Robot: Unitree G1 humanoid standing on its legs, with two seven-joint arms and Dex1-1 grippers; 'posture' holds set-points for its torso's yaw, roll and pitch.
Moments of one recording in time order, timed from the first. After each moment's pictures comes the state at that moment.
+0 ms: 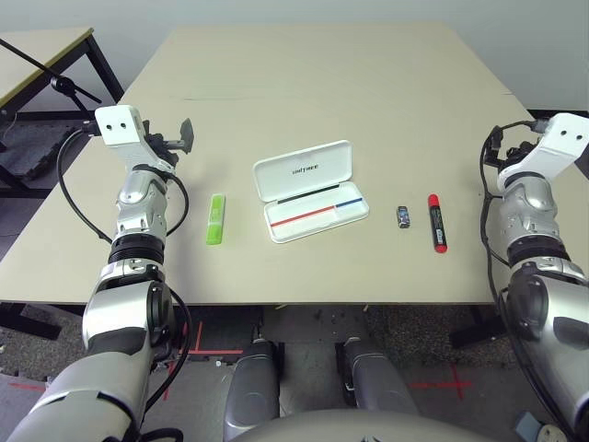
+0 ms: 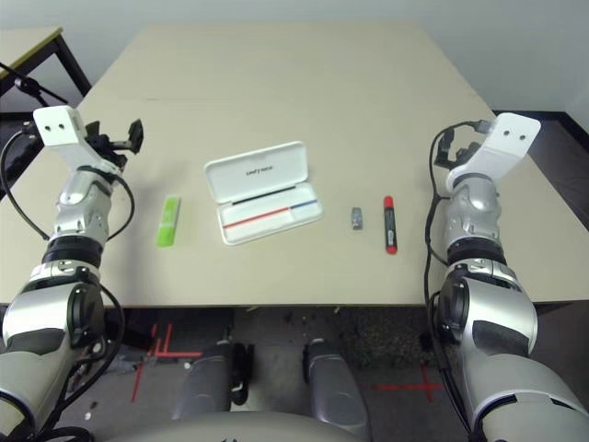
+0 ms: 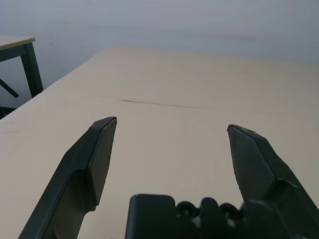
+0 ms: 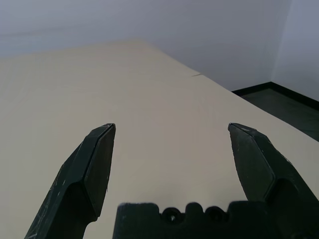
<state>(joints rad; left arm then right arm) -0.80 0.44 0.30 0.96 -0.20 -0.24 -0.25 -0.82 -0.48 -0.40 1.11 0.21 -0.30 0.07</state>
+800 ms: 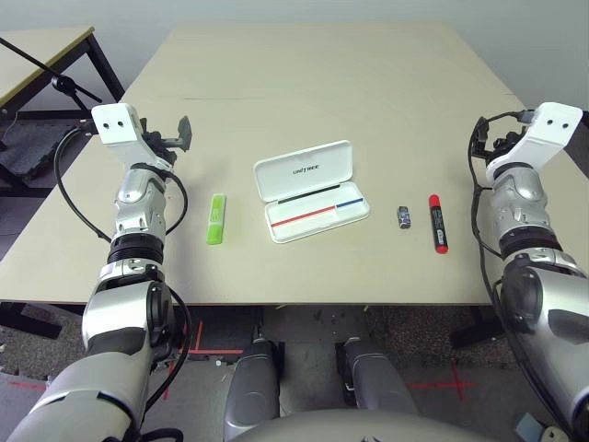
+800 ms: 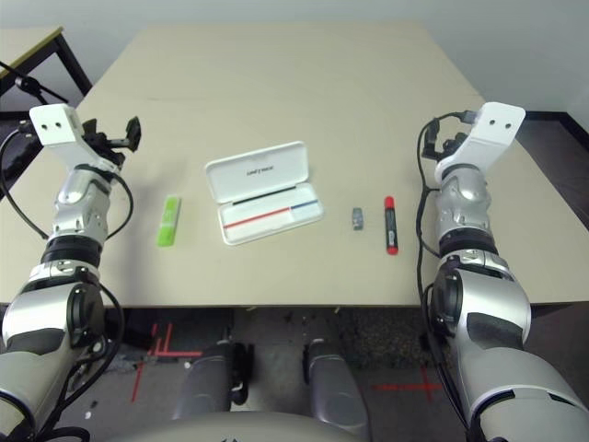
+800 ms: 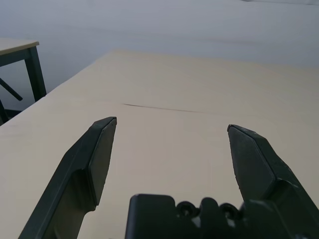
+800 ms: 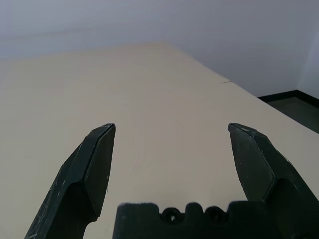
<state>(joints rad) -0.80 0.44 0.31 0.94 -0.20 -0.24 -0.25 -0.86 -0.45 -0.36 1.13 0.20 -0.29 0.13</state>
